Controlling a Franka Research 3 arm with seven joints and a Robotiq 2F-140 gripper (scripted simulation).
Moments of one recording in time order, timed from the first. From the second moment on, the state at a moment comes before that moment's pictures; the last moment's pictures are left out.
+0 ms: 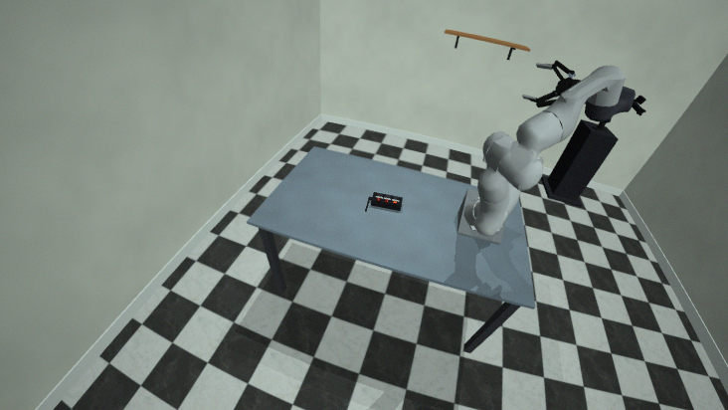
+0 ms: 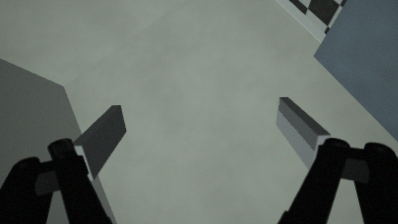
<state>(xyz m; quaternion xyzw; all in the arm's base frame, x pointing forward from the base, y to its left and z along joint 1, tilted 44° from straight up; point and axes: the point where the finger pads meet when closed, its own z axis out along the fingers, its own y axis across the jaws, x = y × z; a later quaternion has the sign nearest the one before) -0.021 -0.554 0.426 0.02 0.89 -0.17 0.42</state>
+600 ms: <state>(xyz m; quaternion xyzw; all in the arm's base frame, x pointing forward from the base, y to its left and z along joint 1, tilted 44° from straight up) 0.251 -0.508 0.358 -0.15 0.91 -0.01 0.38</state>
